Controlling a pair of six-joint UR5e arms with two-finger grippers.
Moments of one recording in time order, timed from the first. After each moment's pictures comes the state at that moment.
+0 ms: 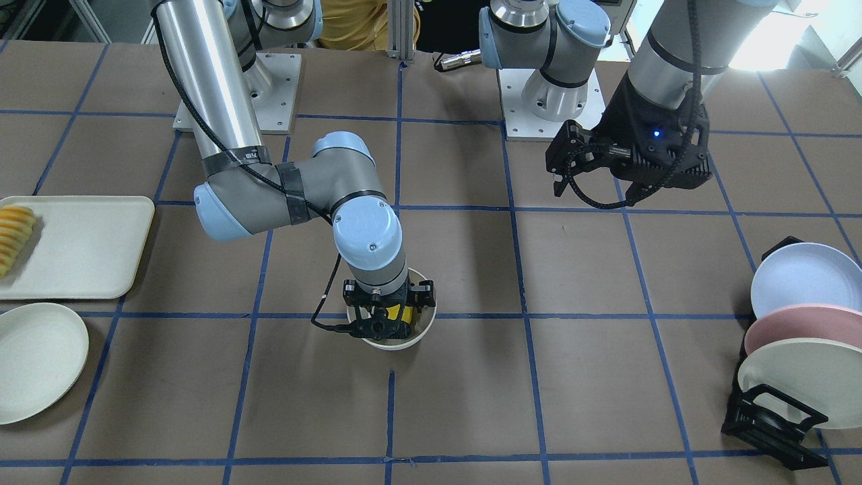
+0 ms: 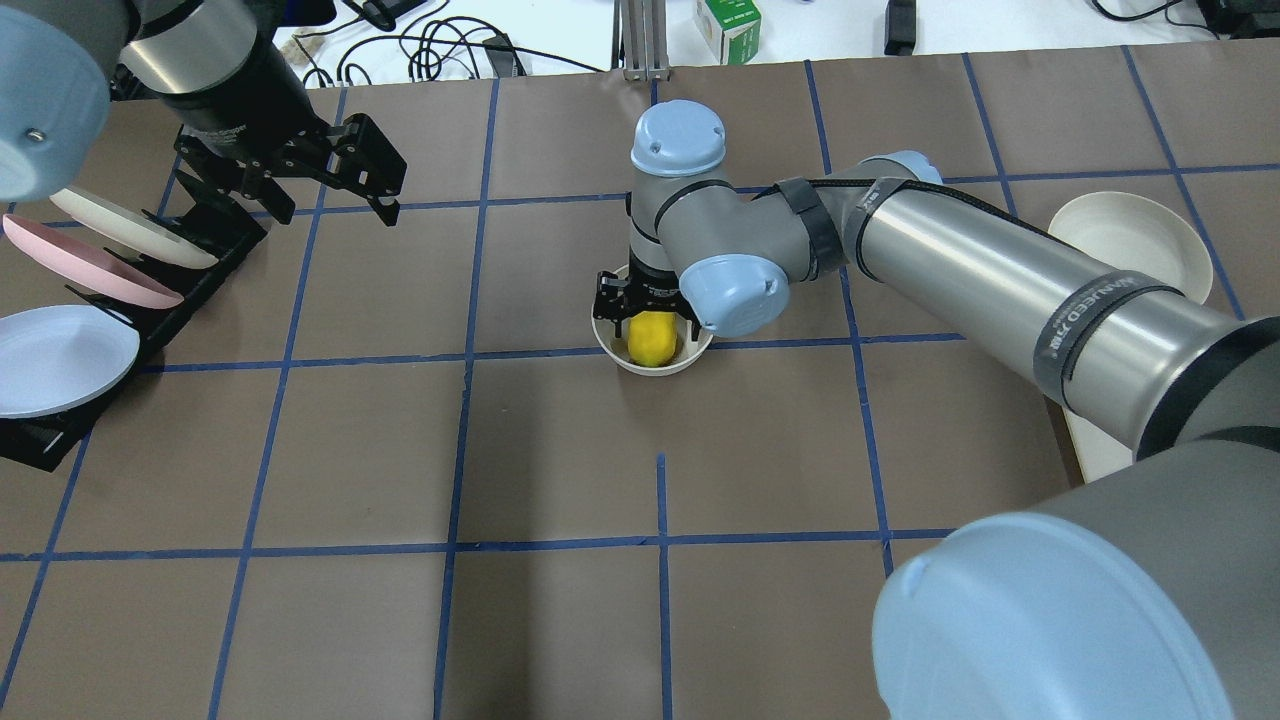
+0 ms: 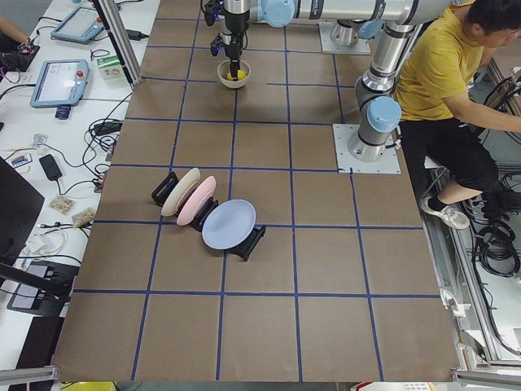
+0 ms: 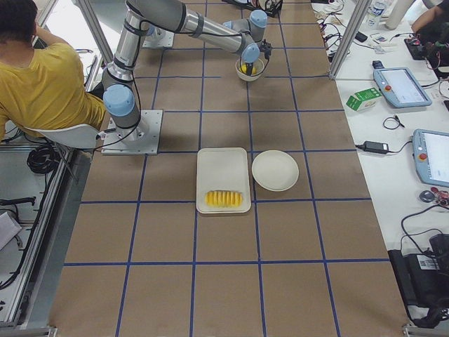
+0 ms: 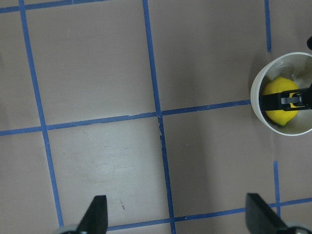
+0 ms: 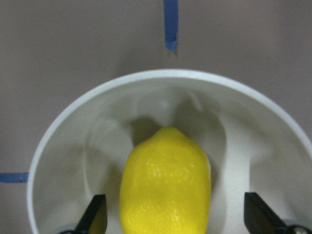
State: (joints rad) left arm -1.54 -1.62 -1.52 -1.55 1.53 0.14; right arm 1.91 -1.02 1.58 -2.12 -1.46 0.39
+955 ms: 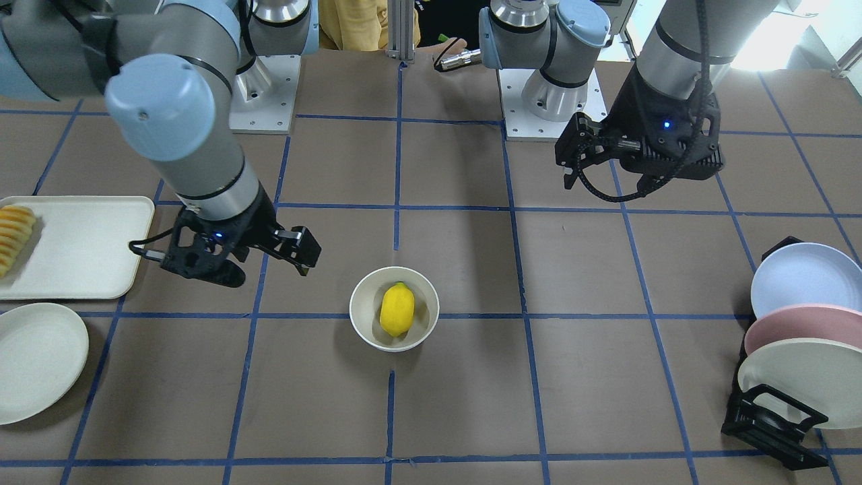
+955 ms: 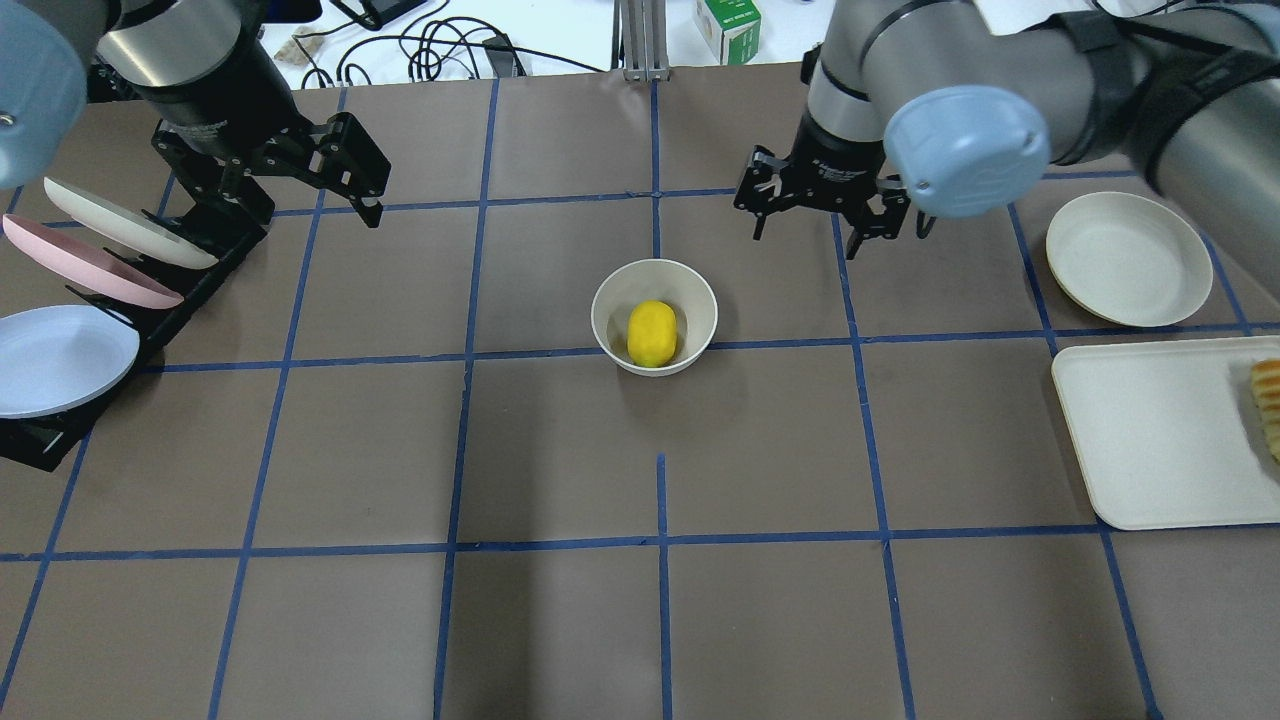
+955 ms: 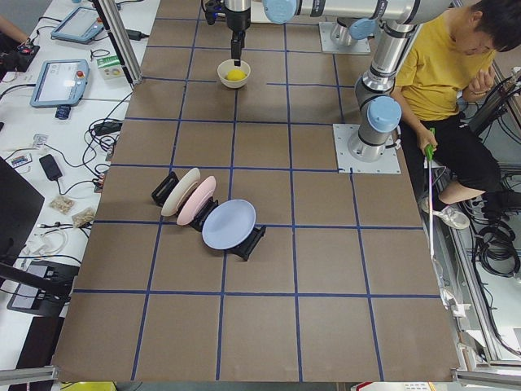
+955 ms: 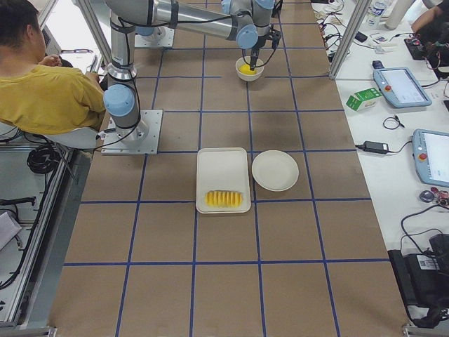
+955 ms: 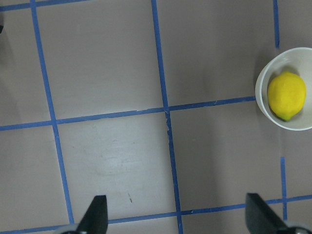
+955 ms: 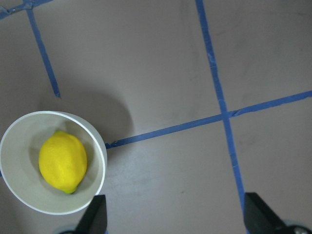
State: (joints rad) left arm -1.53 -1.61 -1.49 -1.60 1.56 0.14; right arm 1.64 -1.36 1.58 -1.78 -1.48 0.32
